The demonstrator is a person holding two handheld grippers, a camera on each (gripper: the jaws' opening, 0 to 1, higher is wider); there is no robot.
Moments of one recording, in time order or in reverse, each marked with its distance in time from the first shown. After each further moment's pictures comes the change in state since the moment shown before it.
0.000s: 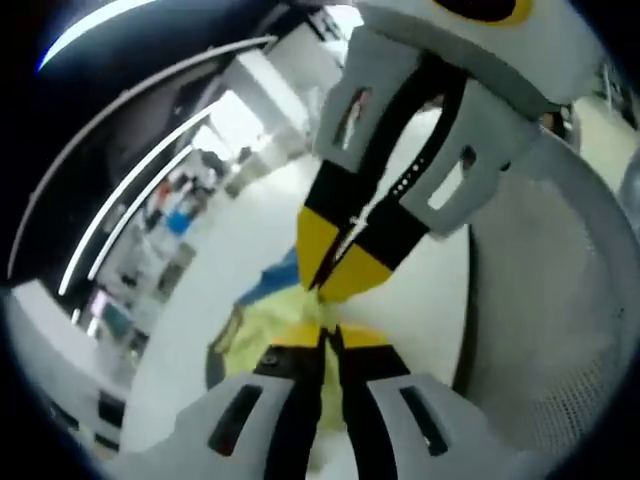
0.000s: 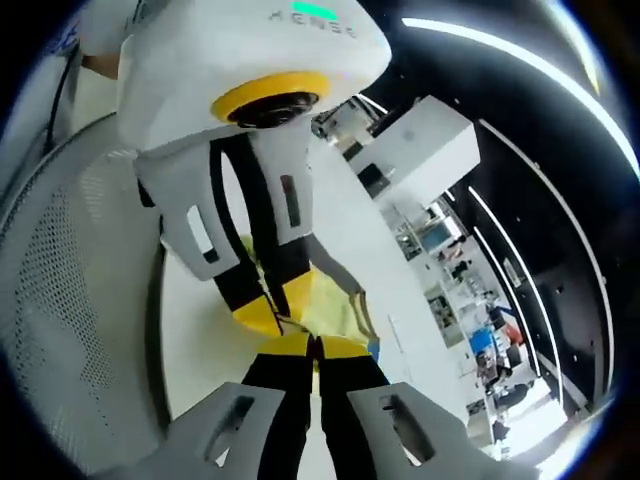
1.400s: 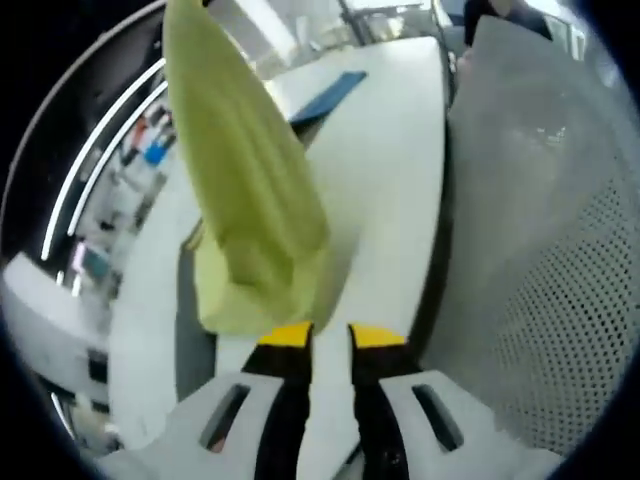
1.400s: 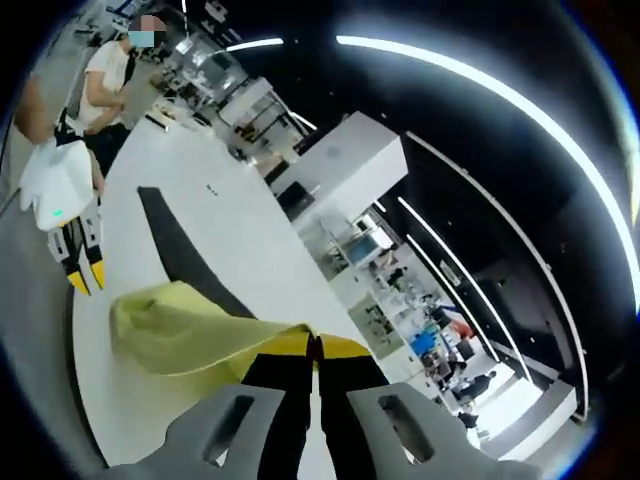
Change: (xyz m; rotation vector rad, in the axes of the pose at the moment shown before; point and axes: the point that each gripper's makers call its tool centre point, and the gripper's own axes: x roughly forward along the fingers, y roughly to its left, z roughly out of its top) left arm -0.021 -0.023 -0.112 -0.039 0.285 -0.111; right arm -0.035 -0.151 0.020 0.054 -0.068 -0.306
